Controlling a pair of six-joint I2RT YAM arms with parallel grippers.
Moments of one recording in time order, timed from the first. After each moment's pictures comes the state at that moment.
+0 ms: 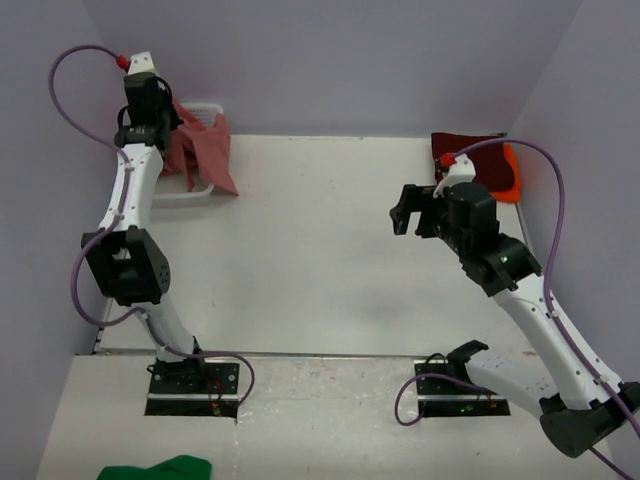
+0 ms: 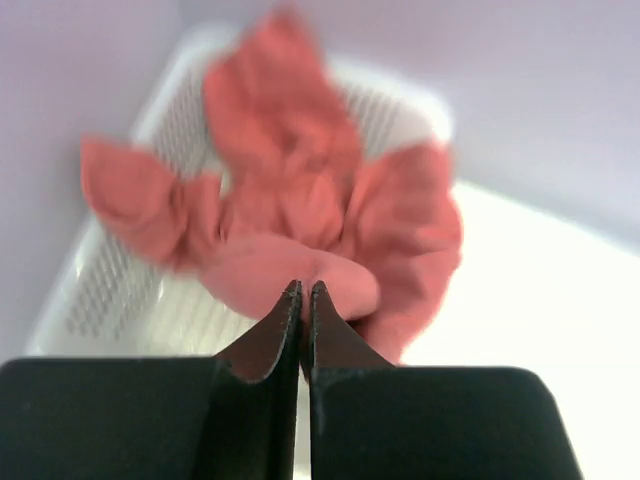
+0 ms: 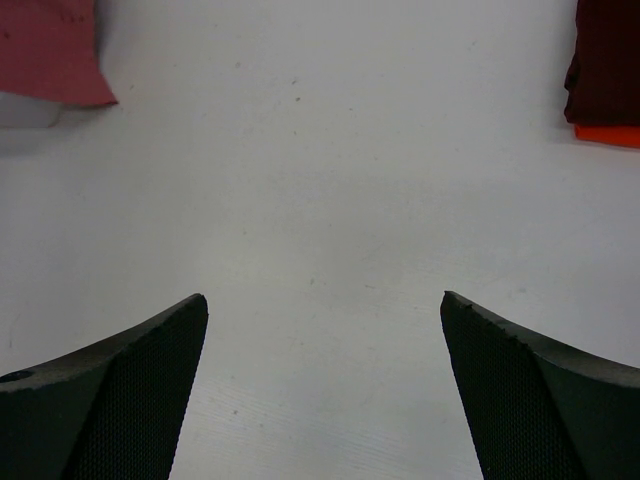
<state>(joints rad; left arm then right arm) 0.10 1.92 1.88 -0.44 -0.22 -0.20 0.47 0.96 1.10 -0.58 0.16 0.31</state>
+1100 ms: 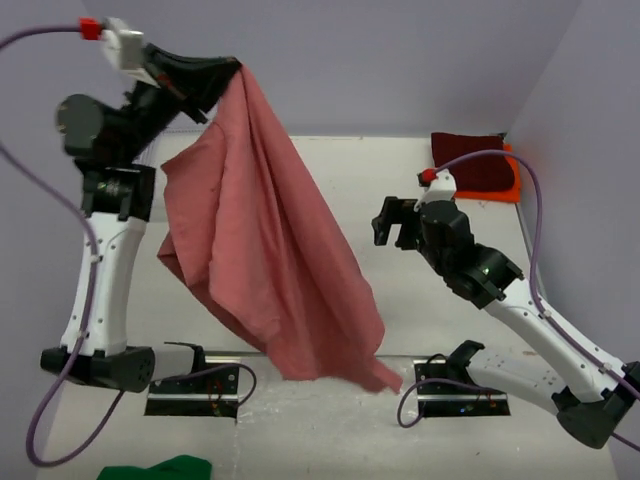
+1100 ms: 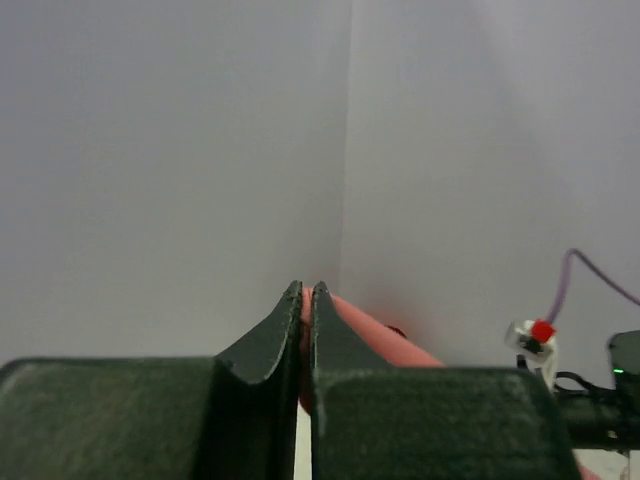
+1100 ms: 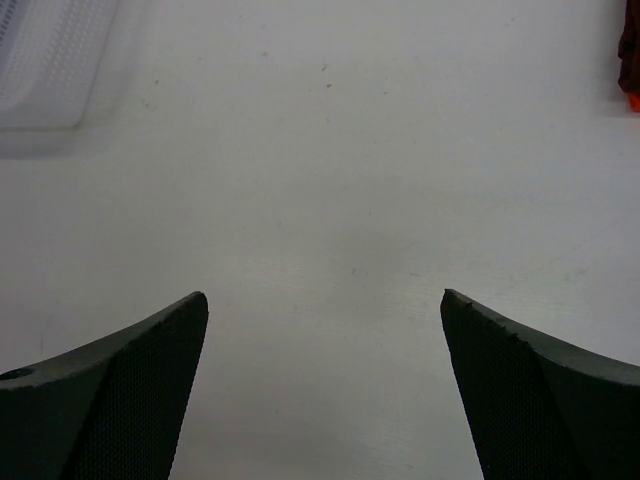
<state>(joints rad) -0.11 1.29 1.82 0.14 0.70 -0.46 0.69 0.95 1.02 -0.51 0.37 0.45</state>
